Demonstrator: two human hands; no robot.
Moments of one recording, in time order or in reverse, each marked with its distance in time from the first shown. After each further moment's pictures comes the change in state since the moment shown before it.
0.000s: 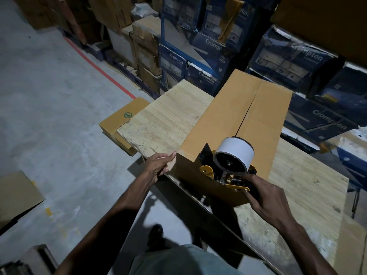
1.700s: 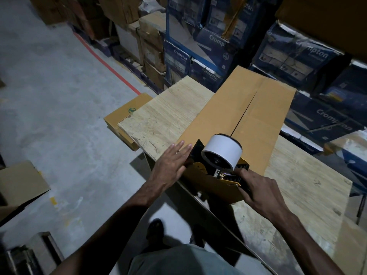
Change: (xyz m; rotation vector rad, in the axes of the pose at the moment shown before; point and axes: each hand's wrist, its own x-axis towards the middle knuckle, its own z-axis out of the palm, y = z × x) left_hand -0.021 -0.040 0.031 1.233 0.113 1.447; right_hand 0.013 0.012 -0.007 -0.156 -0.157 -0.087
